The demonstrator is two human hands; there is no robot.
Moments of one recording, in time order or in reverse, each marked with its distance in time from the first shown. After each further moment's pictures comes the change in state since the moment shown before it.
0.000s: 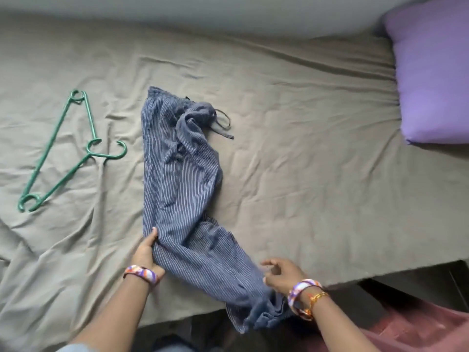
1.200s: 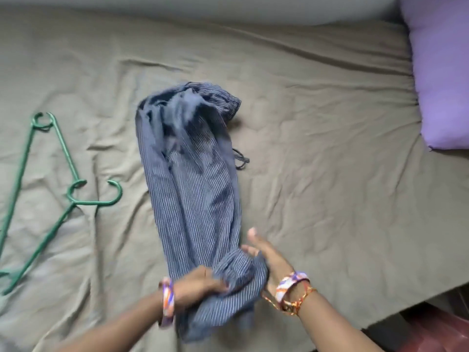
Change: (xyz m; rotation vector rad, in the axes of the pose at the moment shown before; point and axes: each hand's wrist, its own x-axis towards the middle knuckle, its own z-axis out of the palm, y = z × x) left_hand 0.046 0.076 0.064 1.494 -0.759 -0.042; right_hand 0.080 -0.172 0.012 1.144 -0.098 0.084
